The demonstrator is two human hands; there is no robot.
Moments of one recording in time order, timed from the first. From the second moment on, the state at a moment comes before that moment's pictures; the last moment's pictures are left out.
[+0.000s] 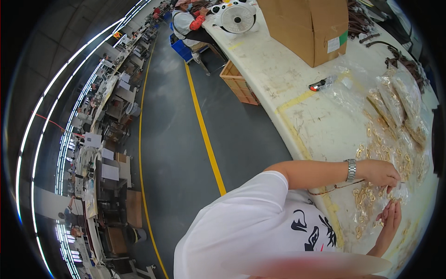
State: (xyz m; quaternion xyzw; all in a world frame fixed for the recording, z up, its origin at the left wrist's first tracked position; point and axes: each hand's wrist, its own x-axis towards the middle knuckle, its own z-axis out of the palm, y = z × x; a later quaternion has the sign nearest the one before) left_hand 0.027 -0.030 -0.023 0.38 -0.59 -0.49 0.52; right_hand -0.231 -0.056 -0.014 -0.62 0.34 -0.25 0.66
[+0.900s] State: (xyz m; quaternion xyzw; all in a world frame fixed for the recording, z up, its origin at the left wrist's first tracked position) left_hand 0.007 0.000 0.000 0.44 -0.65 -0.50 0.37; right_hand -0.208 -0.049 -0.002 -0.47 0.32 -0.24 0.79
